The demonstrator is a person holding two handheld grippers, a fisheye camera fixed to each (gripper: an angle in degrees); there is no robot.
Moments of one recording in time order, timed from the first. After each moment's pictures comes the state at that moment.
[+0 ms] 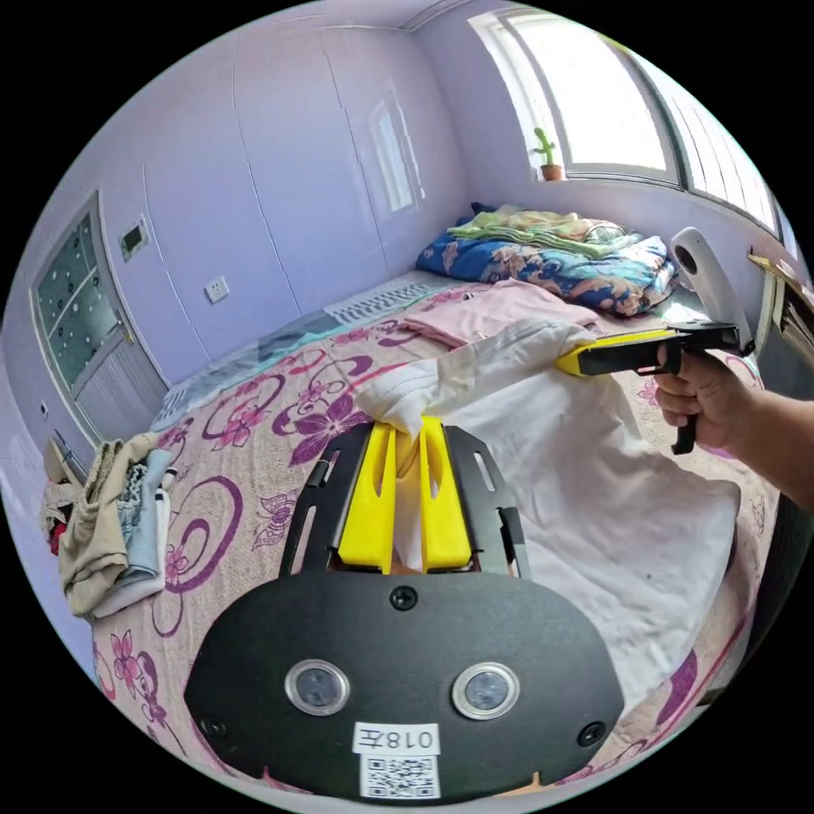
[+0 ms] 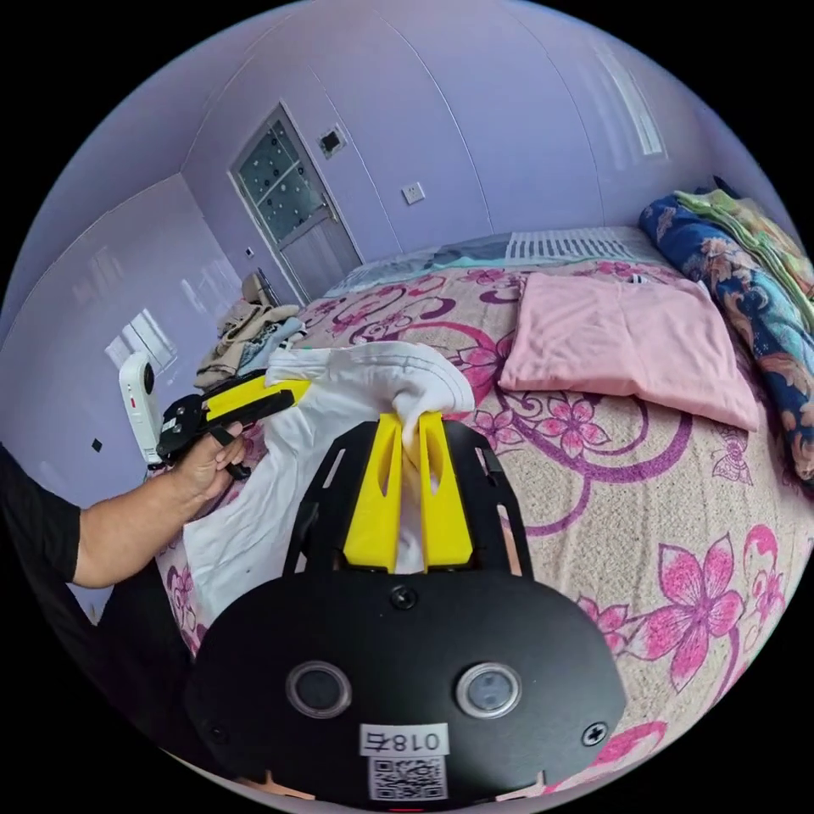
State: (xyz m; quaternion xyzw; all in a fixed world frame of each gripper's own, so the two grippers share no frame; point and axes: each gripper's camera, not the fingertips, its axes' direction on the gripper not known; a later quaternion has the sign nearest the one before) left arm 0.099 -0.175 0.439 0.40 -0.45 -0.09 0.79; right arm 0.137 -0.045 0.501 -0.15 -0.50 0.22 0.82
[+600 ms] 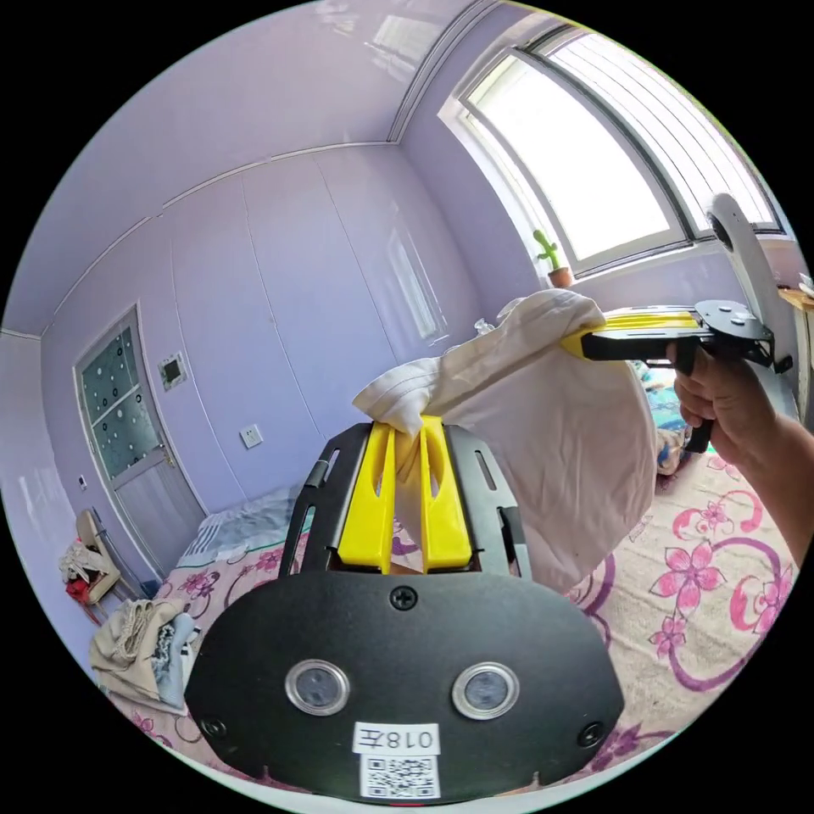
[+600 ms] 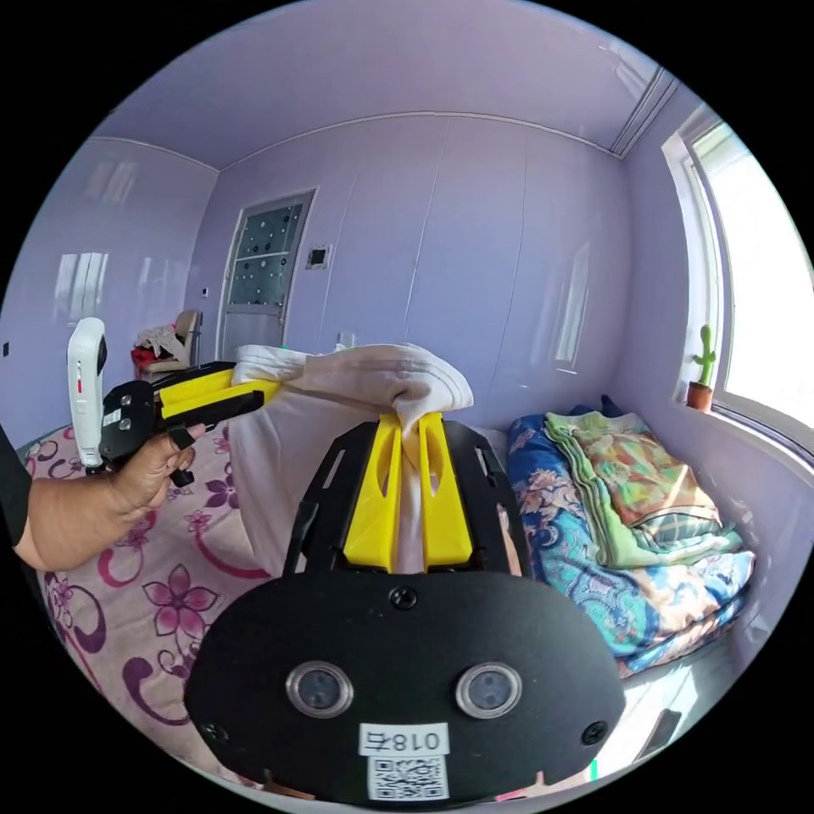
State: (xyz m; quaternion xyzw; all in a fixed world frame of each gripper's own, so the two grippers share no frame) left arm 0.209 -0.384 0.224 0.53 -0.53 -0.03 0.66; right arm 0.295 -0.143 0.510 0.05 -0.26 0.15 0.95
